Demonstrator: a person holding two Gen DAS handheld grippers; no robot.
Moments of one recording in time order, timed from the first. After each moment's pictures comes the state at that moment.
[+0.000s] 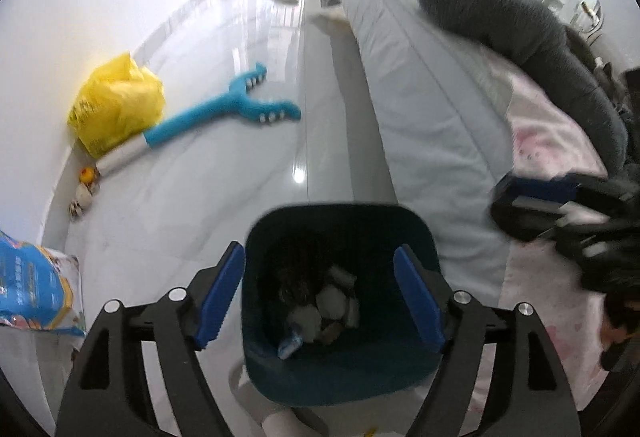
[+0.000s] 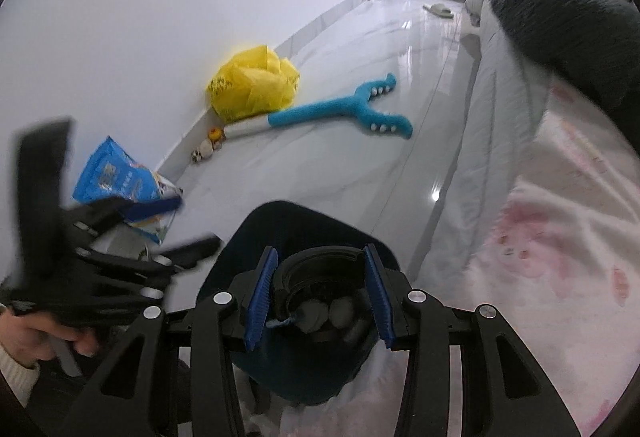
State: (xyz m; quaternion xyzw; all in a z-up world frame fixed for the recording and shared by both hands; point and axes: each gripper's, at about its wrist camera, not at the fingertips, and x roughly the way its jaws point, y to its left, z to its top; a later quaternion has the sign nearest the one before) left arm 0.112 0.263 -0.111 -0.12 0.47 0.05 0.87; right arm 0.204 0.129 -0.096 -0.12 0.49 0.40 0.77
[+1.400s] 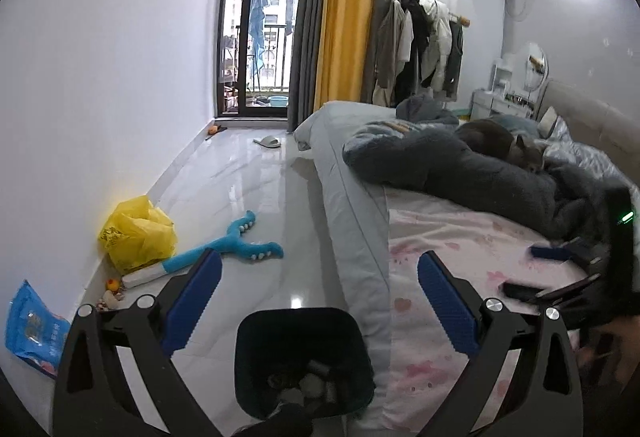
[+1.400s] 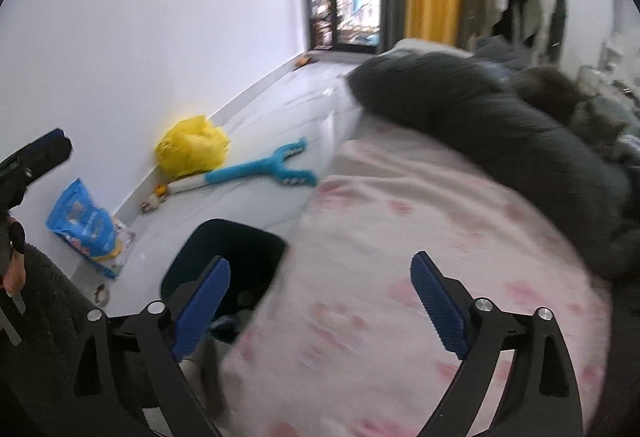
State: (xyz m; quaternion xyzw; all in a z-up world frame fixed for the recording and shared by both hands) left arm 0.018 0.165 0.038 -0.05 0.25 0.07 0.96; right arm 0.114 -0.047 0.008 -0.10 0.36 0.28 0.88
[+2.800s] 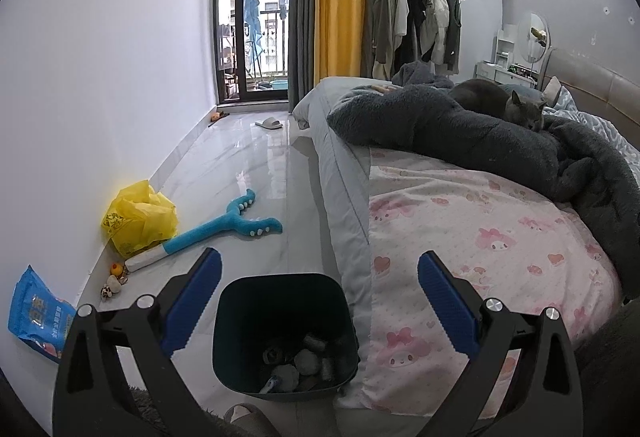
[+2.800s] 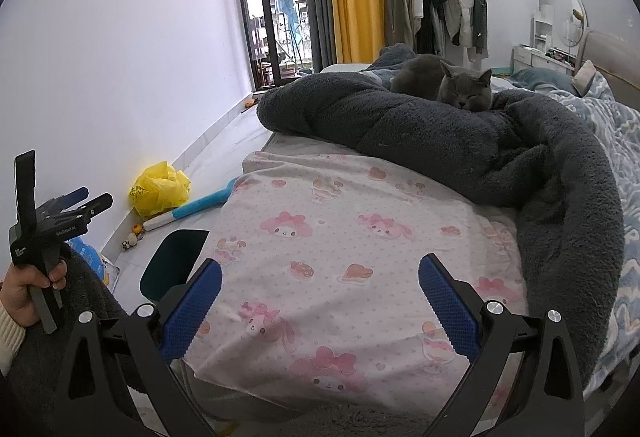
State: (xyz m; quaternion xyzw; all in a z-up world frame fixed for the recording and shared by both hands) left arm 0.010 0.109 -0.002 -0.03 0.28 0.08 0.96; right arm 0.042 -0.219 0.030 -0.02 0.32 0.22 0.92
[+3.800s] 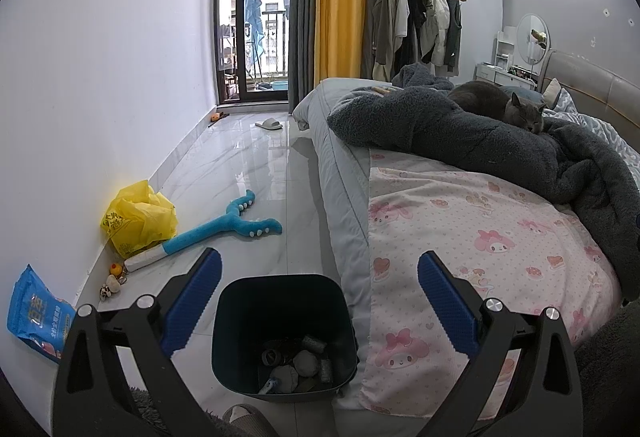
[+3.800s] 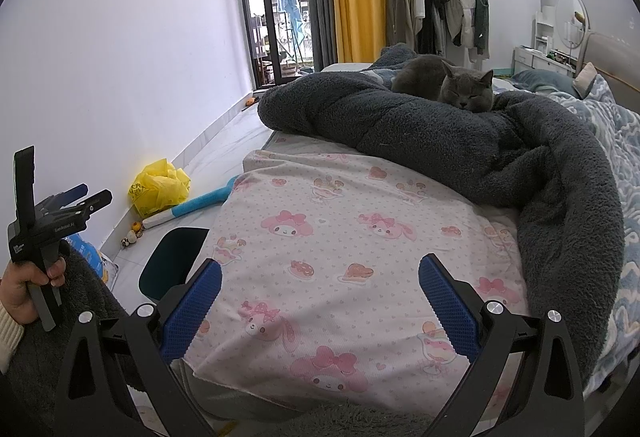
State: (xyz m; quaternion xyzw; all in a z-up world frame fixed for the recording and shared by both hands) left arm 0.009 0.109 -0.001 -0.03 0.28 0.08 0.96; right arm 0.041 -0.218 0.030 -0.02 0.32 0.22 0.92
